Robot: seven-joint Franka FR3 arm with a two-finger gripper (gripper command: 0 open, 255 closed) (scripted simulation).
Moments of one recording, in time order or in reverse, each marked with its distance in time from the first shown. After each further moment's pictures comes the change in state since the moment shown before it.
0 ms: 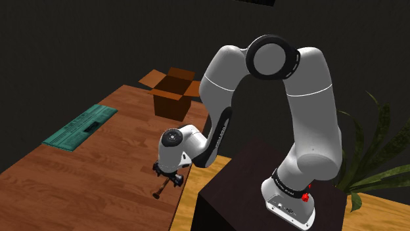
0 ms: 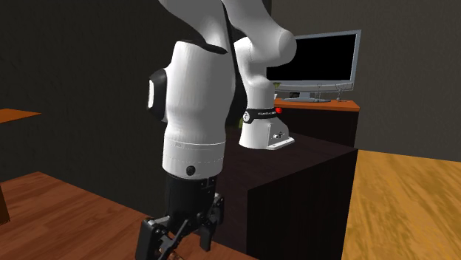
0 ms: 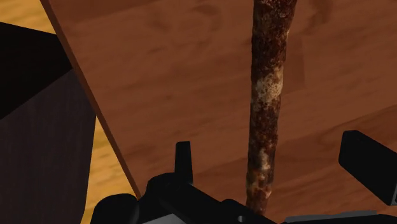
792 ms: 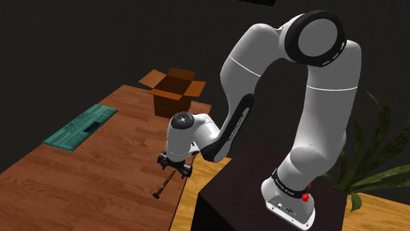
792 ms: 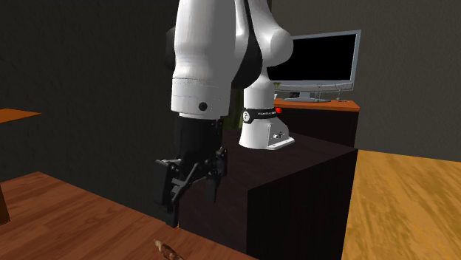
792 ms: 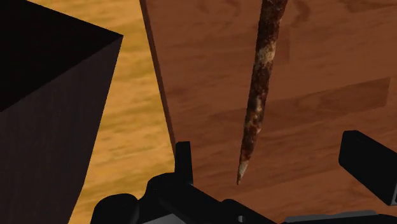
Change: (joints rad) arm -0.228 -0.256 0.240 -0.206 0.251 -0.026 -0.326
